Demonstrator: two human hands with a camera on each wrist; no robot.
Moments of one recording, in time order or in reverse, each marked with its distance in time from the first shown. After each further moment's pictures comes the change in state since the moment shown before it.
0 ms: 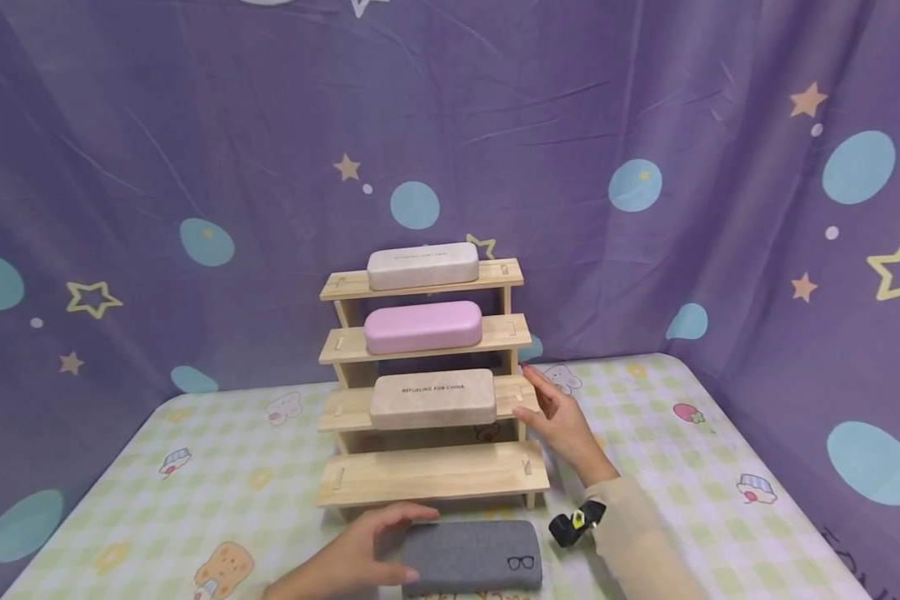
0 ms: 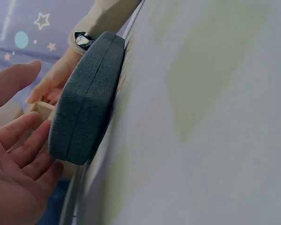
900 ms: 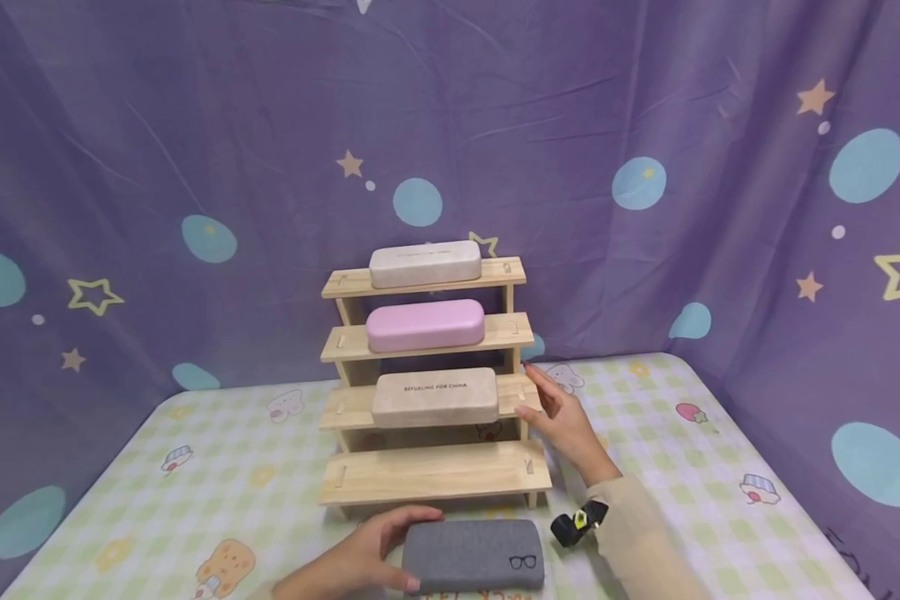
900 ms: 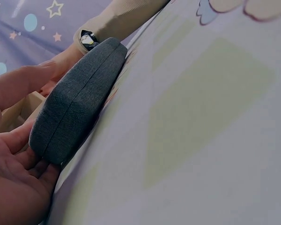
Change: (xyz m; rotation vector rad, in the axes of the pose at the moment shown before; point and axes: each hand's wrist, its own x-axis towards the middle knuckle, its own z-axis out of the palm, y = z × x) left_hand 0.004 -0.018 0.003 -0.310 -0.047 -0.086; right_hand 0.000 -0.004 0.002 0.003 0.014 0.007
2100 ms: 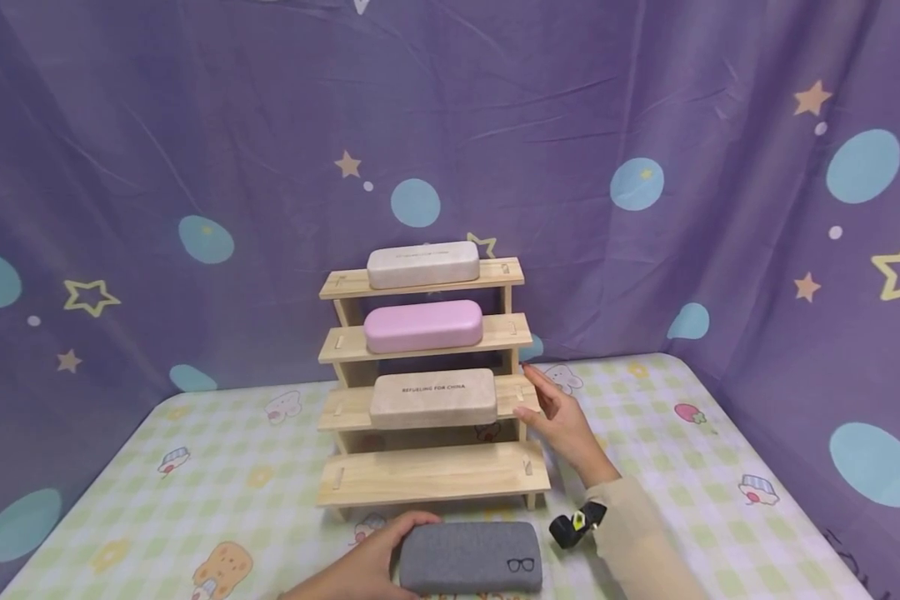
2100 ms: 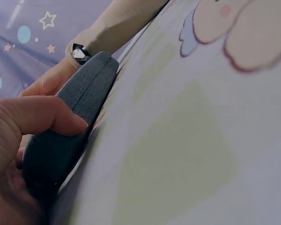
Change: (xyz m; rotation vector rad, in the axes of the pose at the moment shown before) left_hand 0.001 0.001 0.010 0.277 0.048 -0.034; right_hand 0.000 0.002 0.000 0.025 -0.003 -0.010
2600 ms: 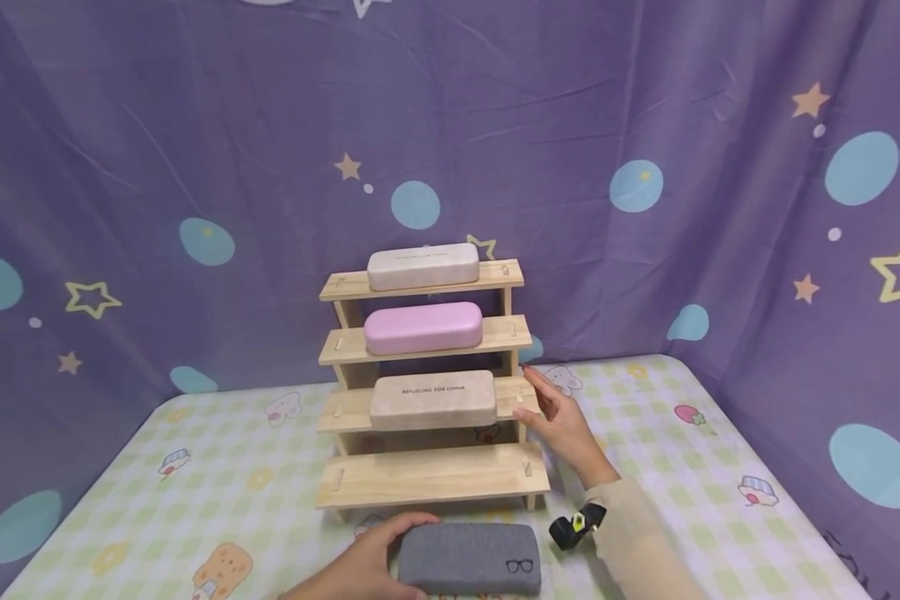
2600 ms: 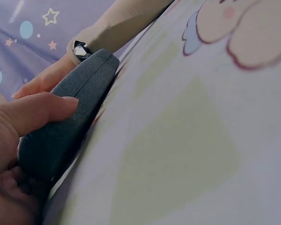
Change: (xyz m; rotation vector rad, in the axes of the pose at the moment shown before) left_hand 0.001 -0.007 -0.003 0.001 0.037 0.002; right_hand 0.000 0.000 0.000 -0.009 -0.003 -0.003
